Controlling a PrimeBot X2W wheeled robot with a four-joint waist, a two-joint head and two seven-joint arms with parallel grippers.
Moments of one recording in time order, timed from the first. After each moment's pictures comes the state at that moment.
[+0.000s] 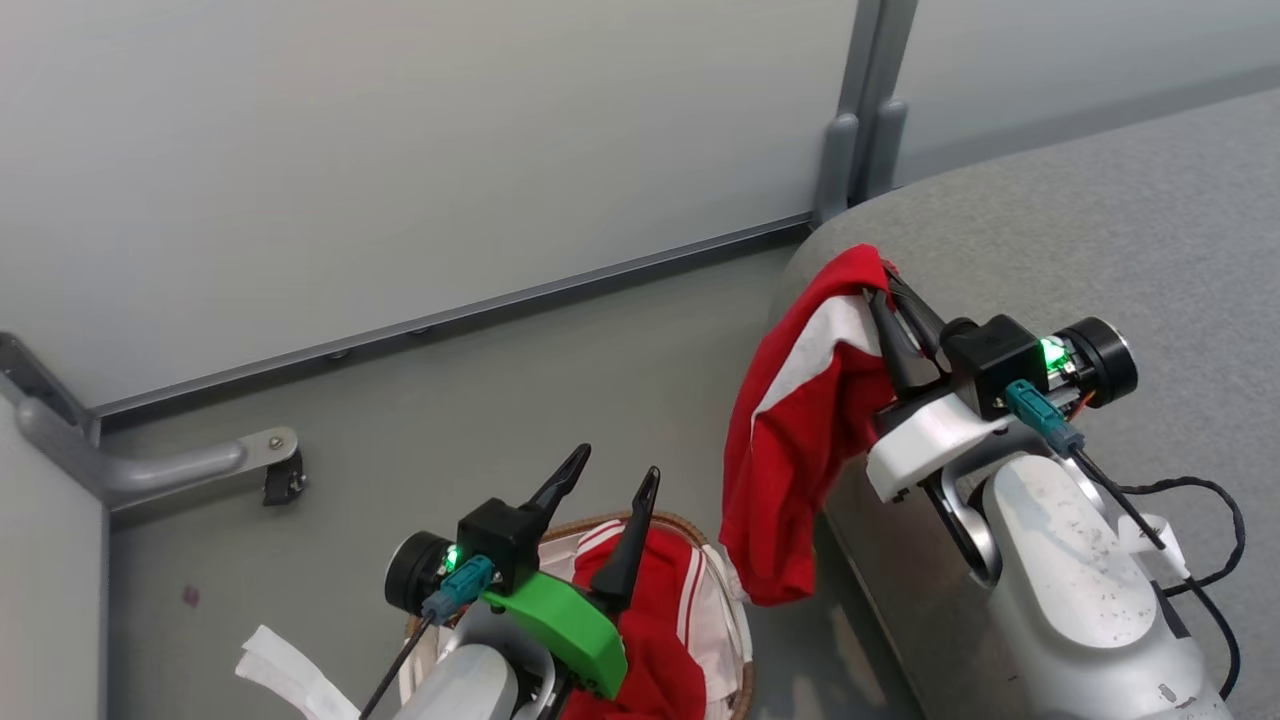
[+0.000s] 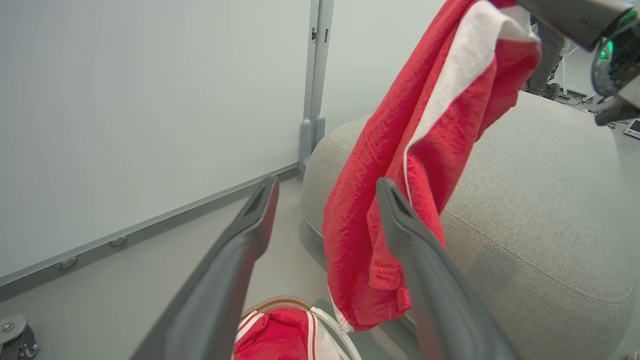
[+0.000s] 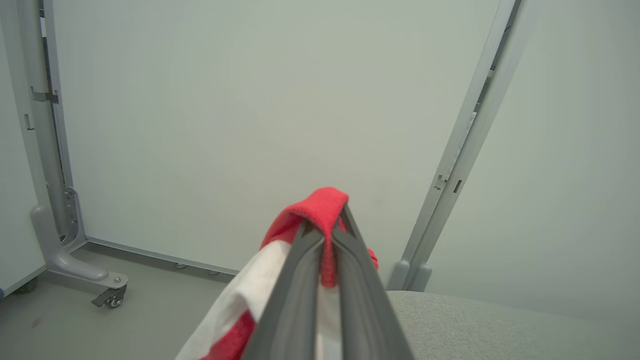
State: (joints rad) left arm -0.30 0.07 -0.60 0.47 -0.42 -0.13 -0.26; right arm -0.47 -0.05 0.19 0.37 -0.04 0.13 -0.26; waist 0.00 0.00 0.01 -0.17
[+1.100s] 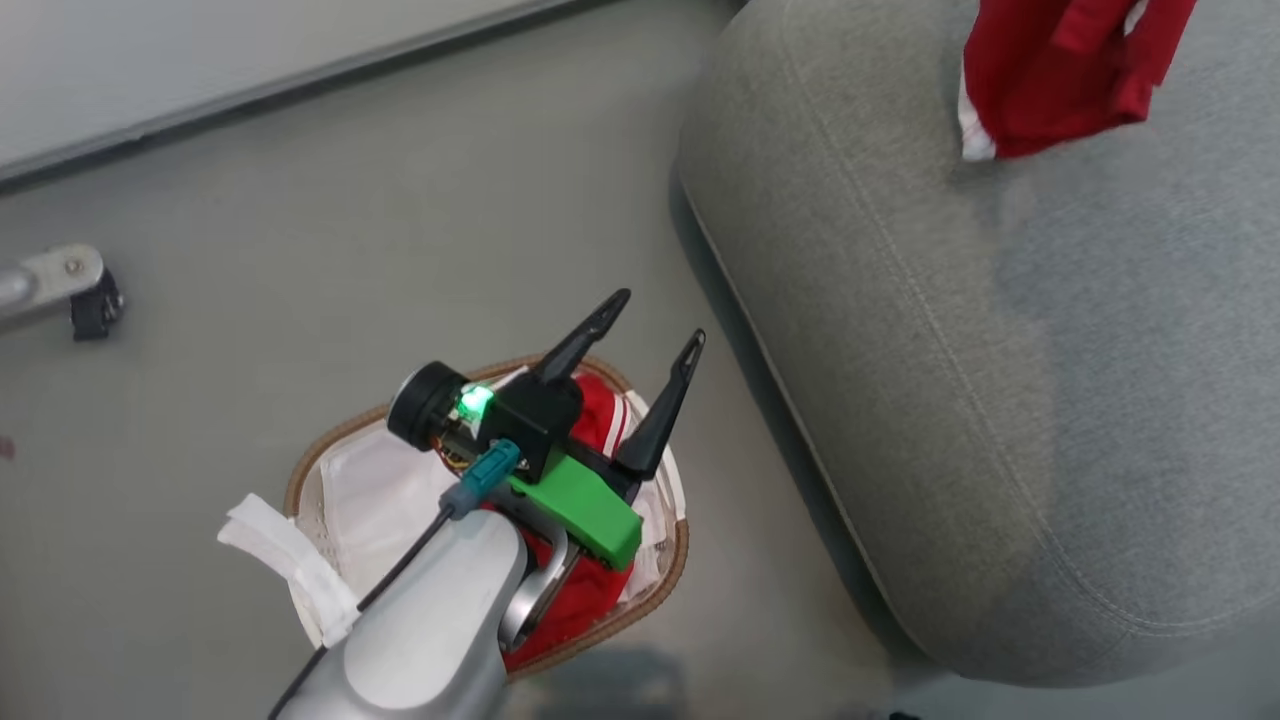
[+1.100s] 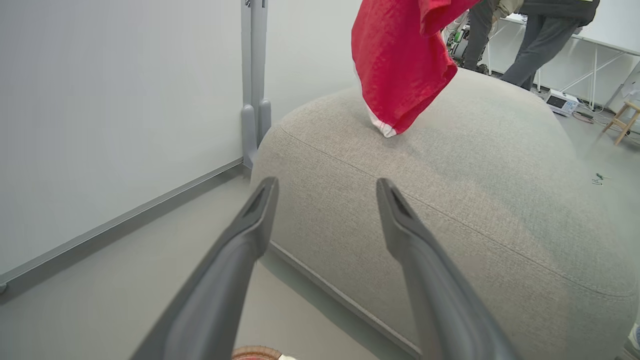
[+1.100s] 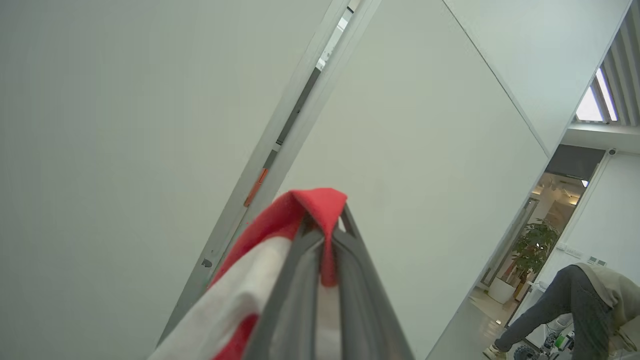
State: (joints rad) left arm -0.52 0.11 -0.68 0.38 -0.35 -0.13 -0.26; right arm -1.15 -0.37 -0.09 0.46 -0.10 0.13 -0.26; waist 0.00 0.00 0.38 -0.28
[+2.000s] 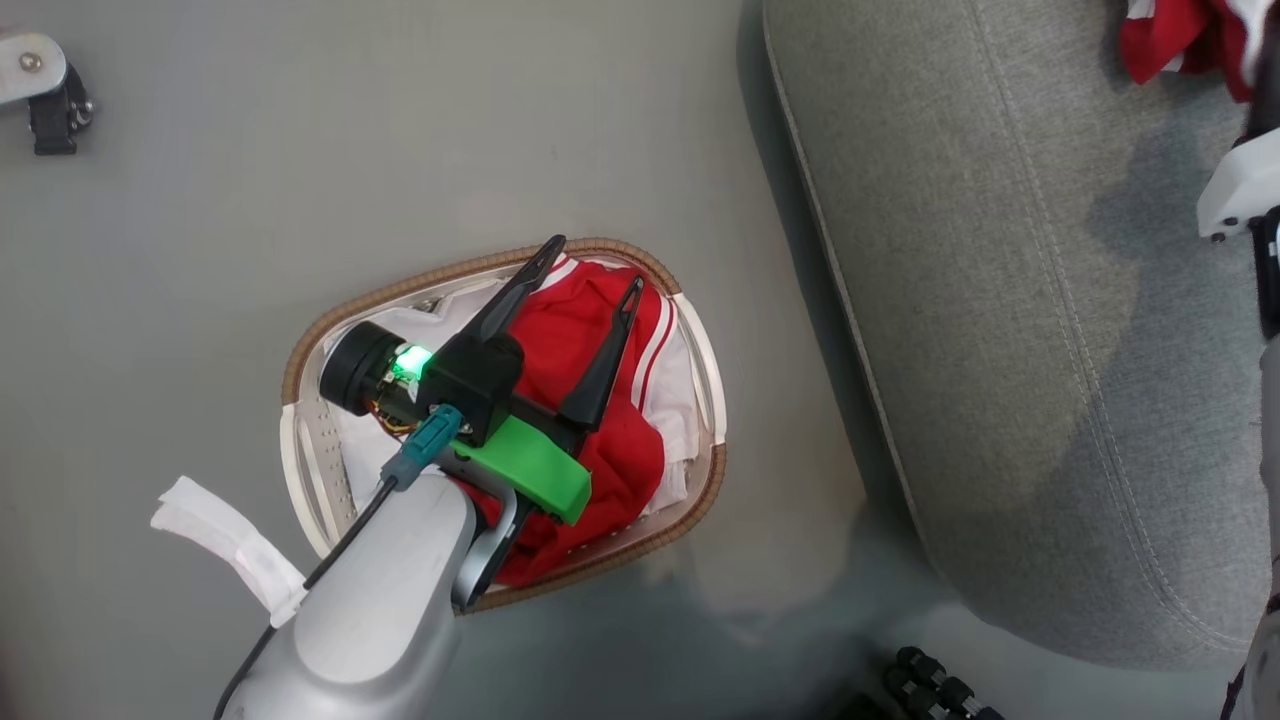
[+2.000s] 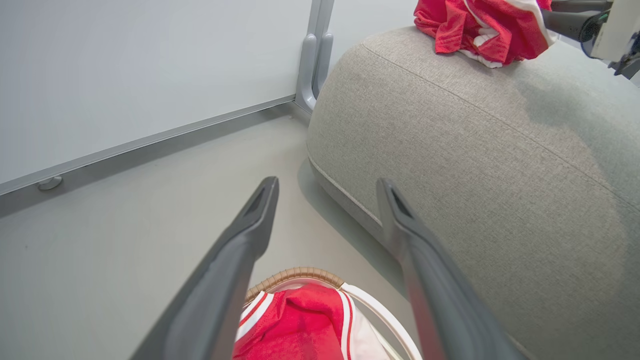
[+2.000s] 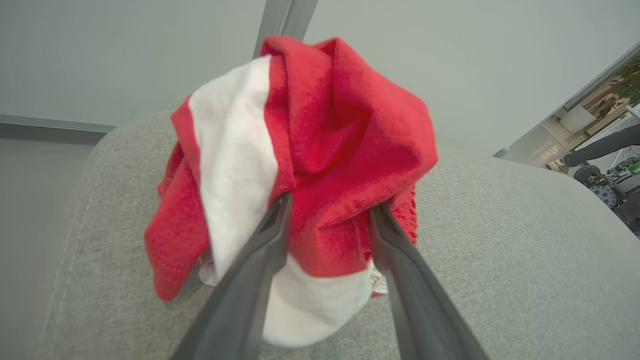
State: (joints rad) left arm -0.55 0.14 -0.60 0.36 -0.30 -0.13 -0.26; right arm -0.89 -0.24 -0.30 0.71 -0.21 0.13 -0.26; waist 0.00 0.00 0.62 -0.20
